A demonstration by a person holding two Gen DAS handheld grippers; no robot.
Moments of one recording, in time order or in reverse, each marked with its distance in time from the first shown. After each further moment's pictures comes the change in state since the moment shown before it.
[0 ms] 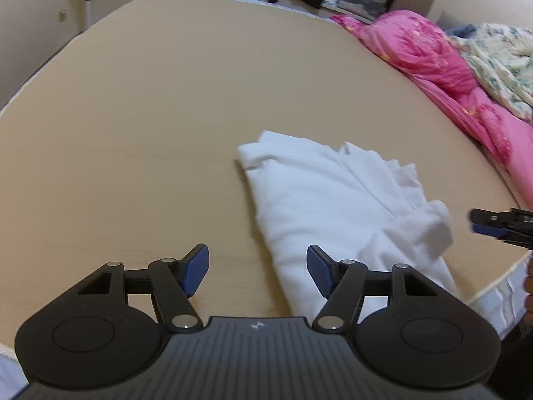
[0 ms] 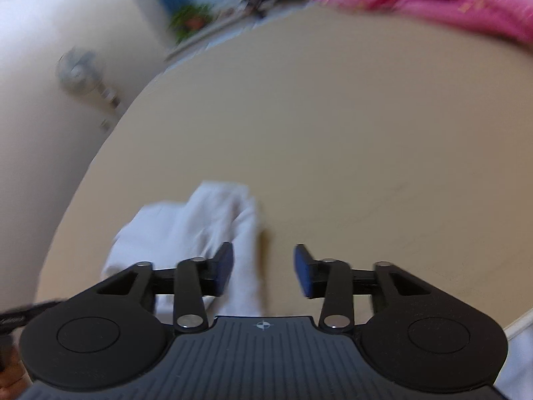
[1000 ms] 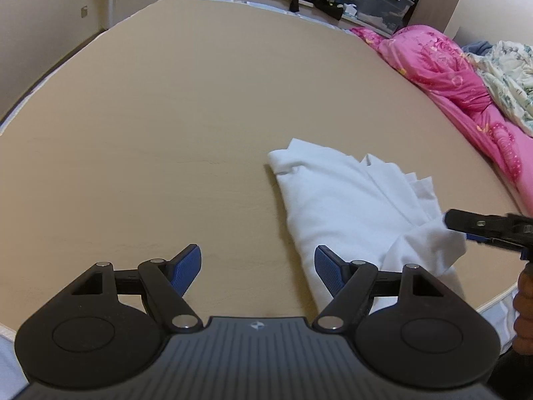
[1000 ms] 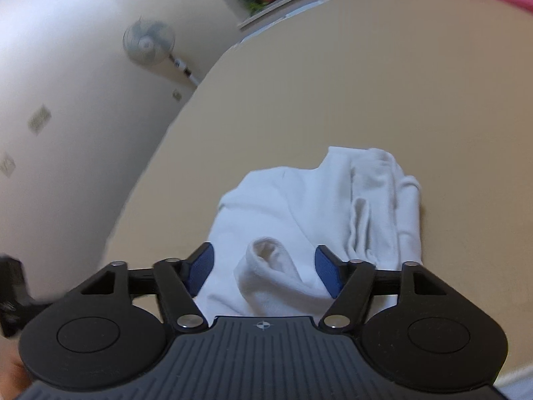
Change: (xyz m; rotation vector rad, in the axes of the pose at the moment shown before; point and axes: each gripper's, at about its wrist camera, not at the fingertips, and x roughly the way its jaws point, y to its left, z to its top) left arm -0.012 0.024 -0.004 -0.066 -0.032 0.059; right arm 0.037 0.099 -0.015 -0.095 0.065 0.212
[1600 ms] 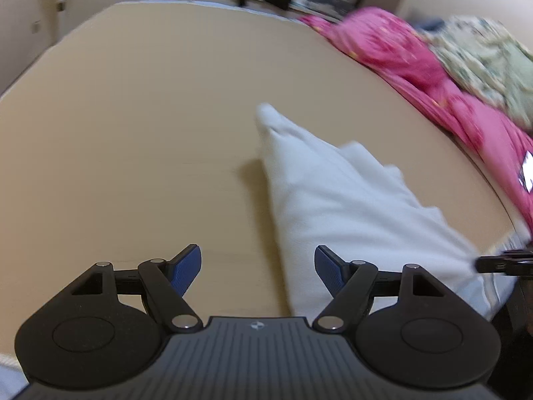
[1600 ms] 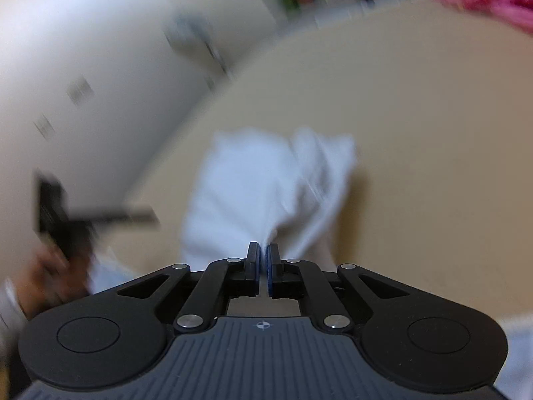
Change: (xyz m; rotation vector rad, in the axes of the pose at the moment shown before) left arm -0.001 -0.042 -0.011 0.138 0.021 -0.159; right arm -0.118 -0.088 -0.041 -0.112 0.067 0.074
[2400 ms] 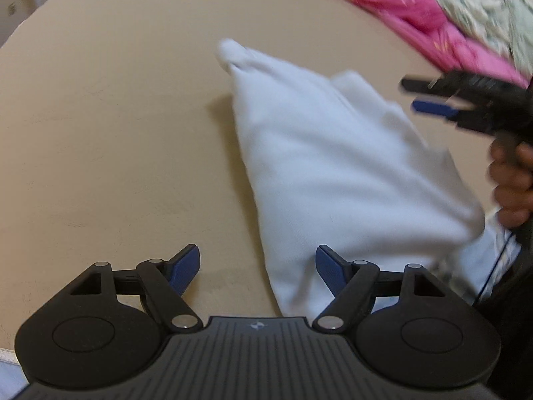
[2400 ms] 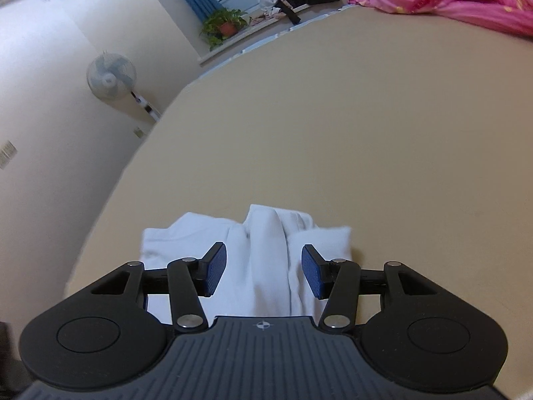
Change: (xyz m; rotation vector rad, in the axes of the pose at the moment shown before) left arm 0.044 0.005 -0.019 0.020 0.171 0.022; right arm 0.117 0.006 0.092 0.174 -0.188 -0.211
